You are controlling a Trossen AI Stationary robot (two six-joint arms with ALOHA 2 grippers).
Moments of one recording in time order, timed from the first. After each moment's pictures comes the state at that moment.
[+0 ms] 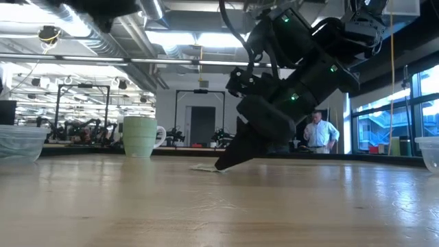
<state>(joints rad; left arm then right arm) -0.22 0.61 0.52 -0.08 -0.32 -0.07 0.19 1.99 0.92 0.31 0.28 0.26</state>
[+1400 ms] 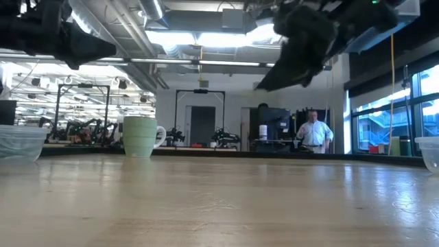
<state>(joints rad) -0.09 0.00 0.13 -0.07 -0.54 0.00 0.18 1.47 0.78 0.03 0.33 0.29</state>
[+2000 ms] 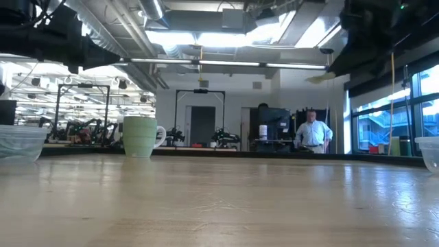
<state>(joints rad) 0.40 0.00 0.13 -0.06 -0.22 0.00 0.25 0.87 0.60 -0.45 0.51 0.70</state>
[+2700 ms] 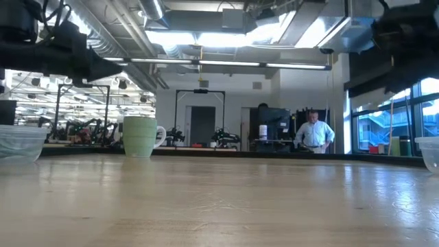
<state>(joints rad) 0.58 0.00 0.01 0.09 -0.04 -0.09 0.45 0.86 0.68 -1.01 0.47 1.33</state>
